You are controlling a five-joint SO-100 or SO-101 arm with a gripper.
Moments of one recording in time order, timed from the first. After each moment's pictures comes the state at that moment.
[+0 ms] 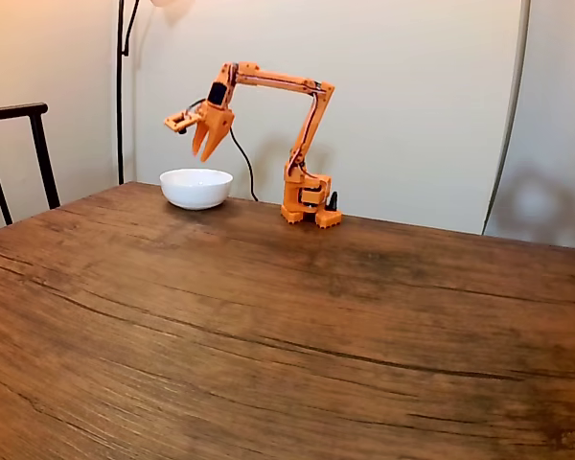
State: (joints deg) arm 81.1 110.7 101.4 78.0 143.7
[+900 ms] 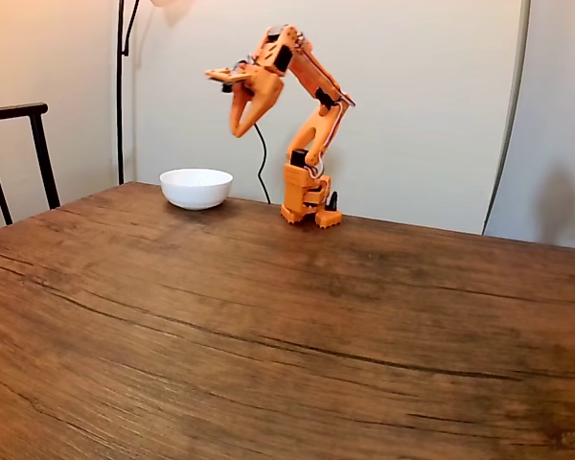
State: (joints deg) arm 34.9 128.5 94.1 94.3 113.9
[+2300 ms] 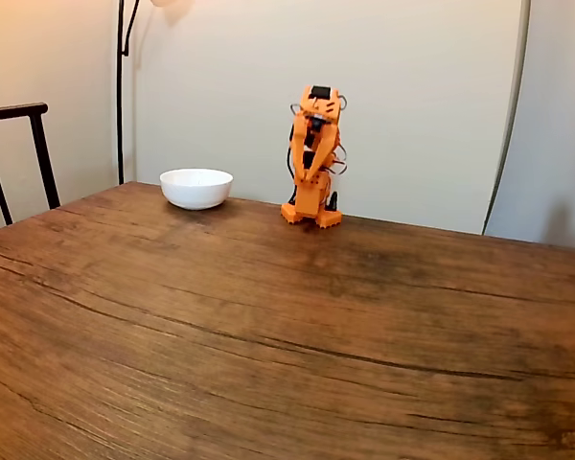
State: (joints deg) arm 2.5 190.4 154.1 77.6 107.5
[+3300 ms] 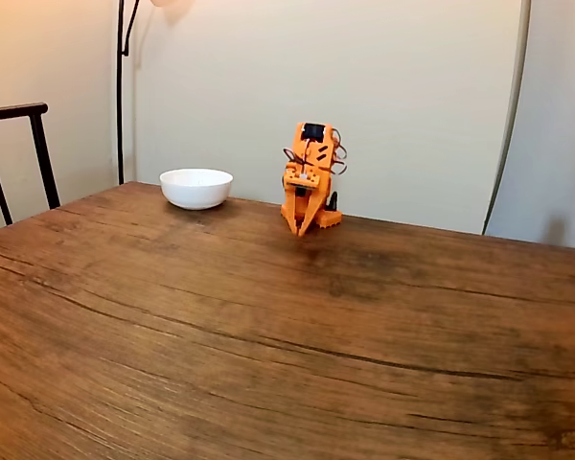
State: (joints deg) arm 2.8 189.9 178.5 65.1 99.8
